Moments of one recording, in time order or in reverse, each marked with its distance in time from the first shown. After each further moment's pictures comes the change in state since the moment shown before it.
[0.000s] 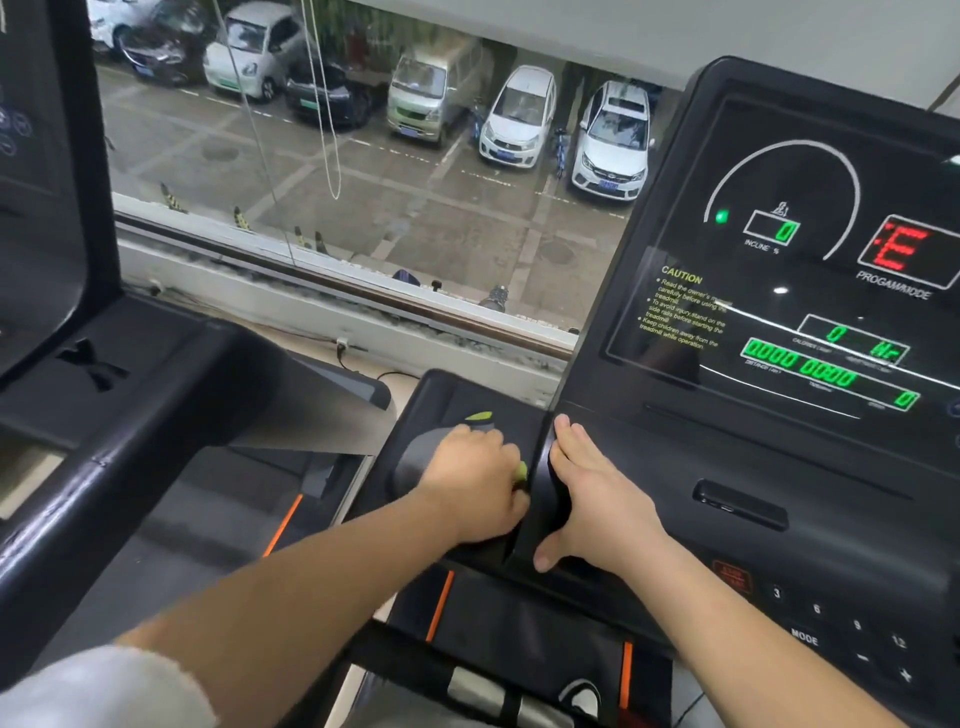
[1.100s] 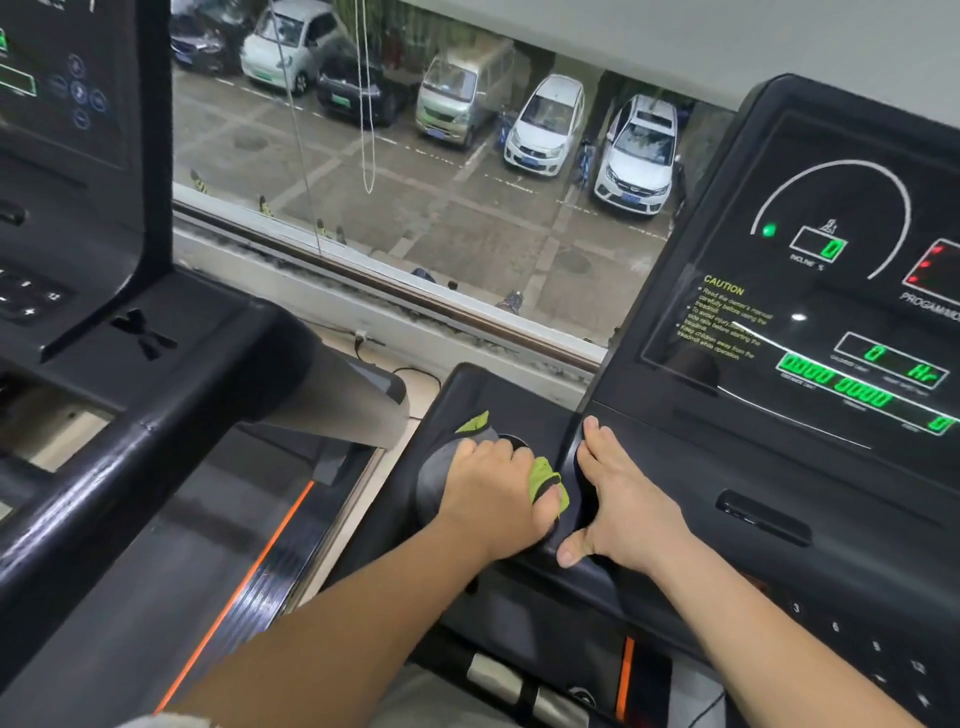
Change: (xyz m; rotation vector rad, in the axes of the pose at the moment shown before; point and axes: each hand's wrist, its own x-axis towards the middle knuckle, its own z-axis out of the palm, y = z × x) left_hand -0.027 0.013 0.038 -0.149 0.372 -0.181; right_hand -0.004 -0.004 0.001 -0.022 -0.023 -0.001
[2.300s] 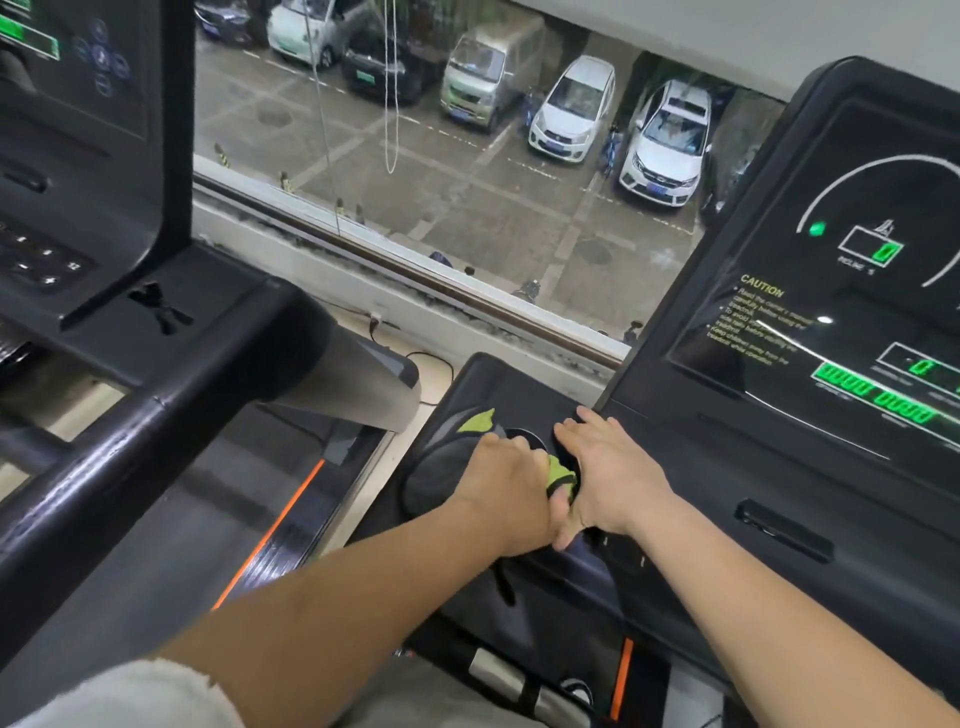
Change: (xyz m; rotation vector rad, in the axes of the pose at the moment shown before) left_hand 0.013 0.011 -0.032 0.276 -0.343 0.072; right_hand 0.039 -0.032 -0.013 -0.211 -0.088 -0.161
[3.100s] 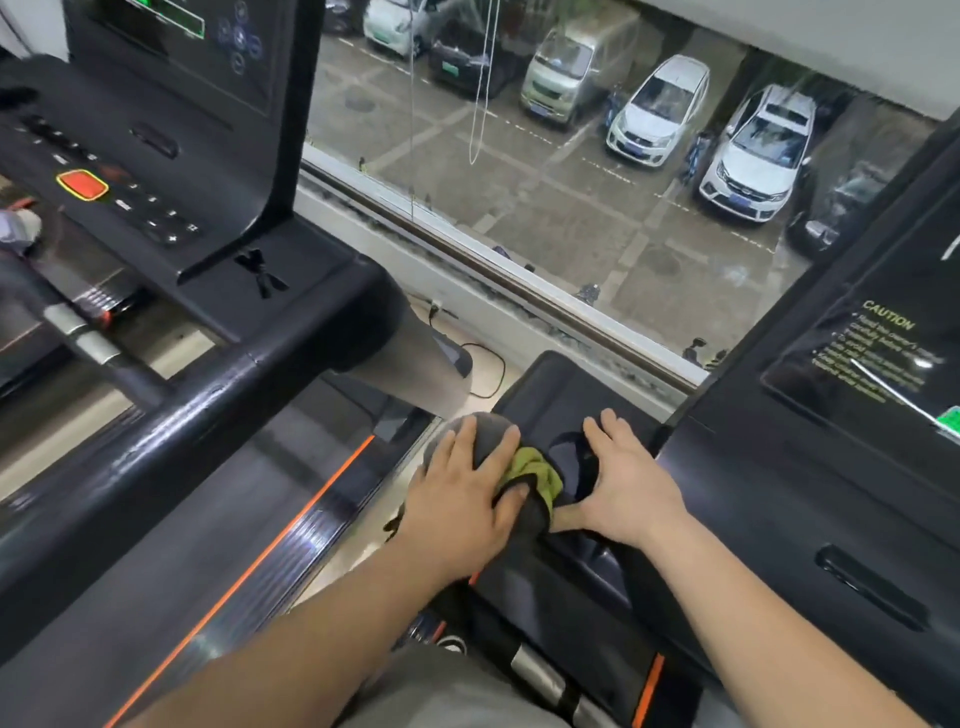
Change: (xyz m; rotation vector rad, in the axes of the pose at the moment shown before) left_hand -0.085 -0.062 0.050 -0.538 -0.001 -0.440; right_hand 0.012 -0.044 0.017 0.161 0.045 0.049
